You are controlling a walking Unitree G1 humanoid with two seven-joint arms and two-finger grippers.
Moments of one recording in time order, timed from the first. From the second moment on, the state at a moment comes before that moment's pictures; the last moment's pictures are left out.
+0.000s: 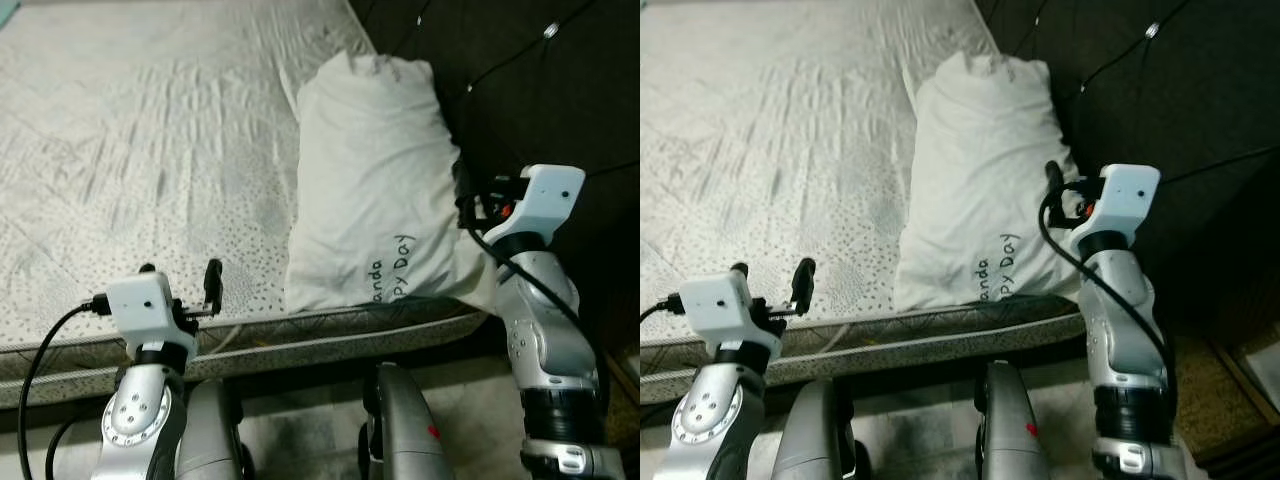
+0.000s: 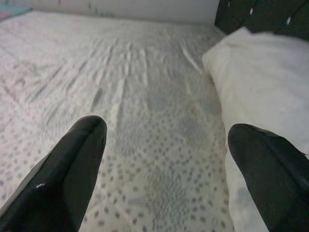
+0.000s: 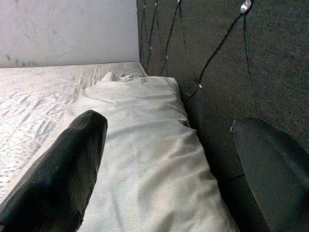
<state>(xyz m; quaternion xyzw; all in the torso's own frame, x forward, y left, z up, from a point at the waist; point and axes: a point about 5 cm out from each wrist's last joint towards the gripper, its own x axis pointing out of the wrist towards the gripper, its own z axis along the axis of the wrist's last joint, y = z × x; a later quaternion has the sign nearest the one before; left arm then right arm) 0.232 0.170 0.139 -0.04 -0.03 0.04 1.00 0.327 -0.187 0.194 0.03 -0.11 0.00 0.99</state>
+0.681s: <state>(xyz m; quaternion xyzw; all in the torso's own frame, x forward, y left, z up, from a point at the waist) 0.248 0.169 0.133 -0.05 -0.04 0.04 1.00 0.314 -0.167 0.169 0.03 -0.05 0.05 1.00</state>
